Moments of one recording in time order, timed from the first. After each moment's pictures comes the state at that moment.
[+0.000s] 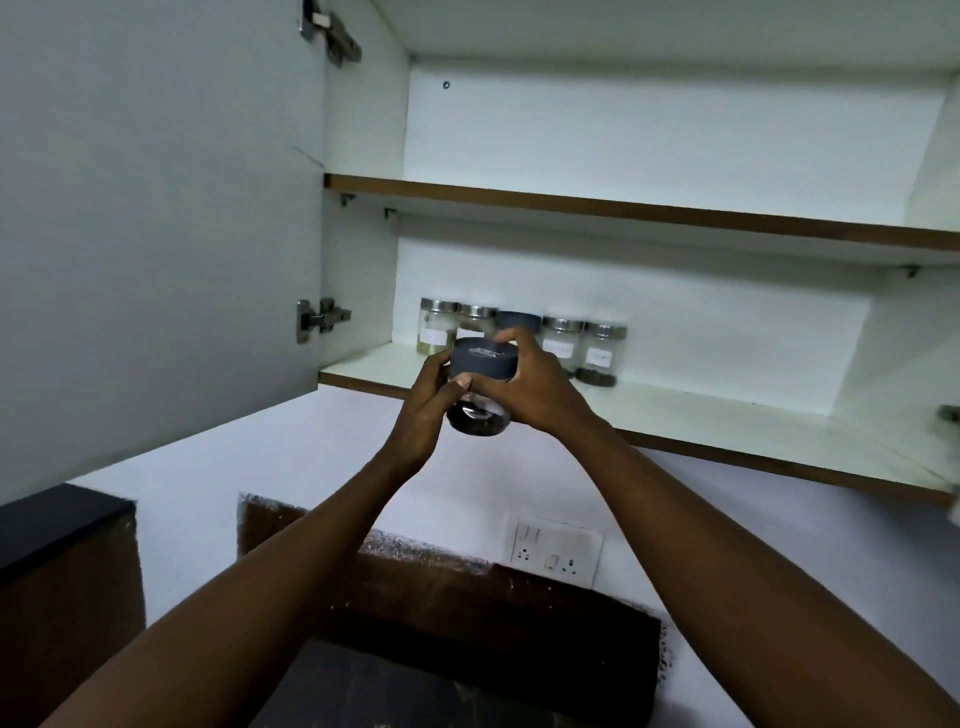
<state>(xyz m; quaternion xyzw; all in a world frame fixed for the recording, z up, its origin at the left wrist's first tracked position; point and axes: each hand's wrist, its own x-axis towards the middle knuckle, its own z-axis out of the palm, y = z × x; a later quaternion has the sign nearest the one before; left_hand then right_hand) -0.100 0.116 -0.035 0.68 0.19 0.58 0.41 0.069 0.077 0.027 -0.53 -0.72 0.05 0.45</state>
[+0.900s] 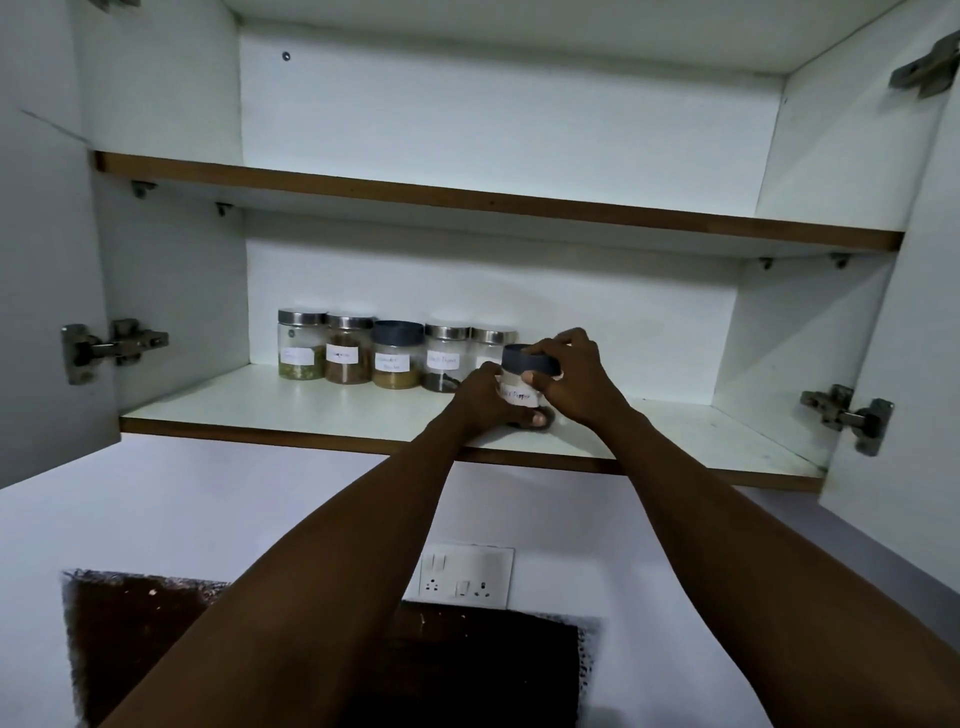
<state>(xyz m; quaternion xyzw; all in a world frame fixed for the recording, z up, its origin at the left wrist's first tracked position) 0.138 0.177 0.015 0.82 0.32 0.35 0.32 0.293 0.092 0.043 -0.65 -0.64 -0.12 0.40</state>
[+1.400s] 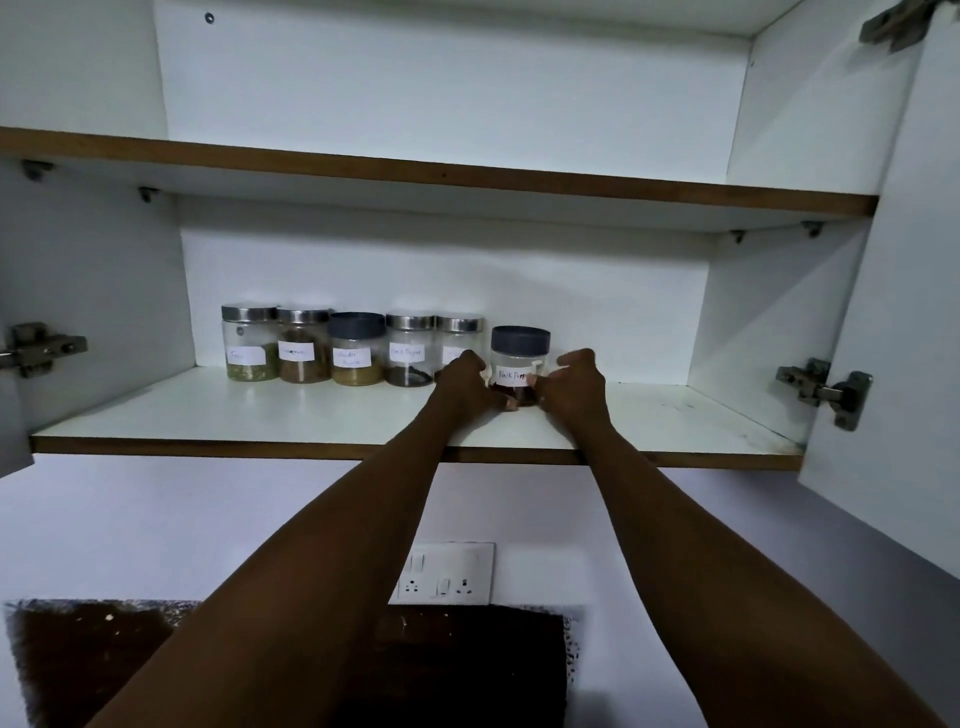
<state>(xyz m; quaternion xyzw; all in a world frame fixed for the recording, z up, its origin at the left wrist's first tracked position) 0.180 0.193 0.003 0.80 0.34 0.40 0.28 0.318 0.097 0.008 -0.70 -0.43 -0.02 0.57</state>
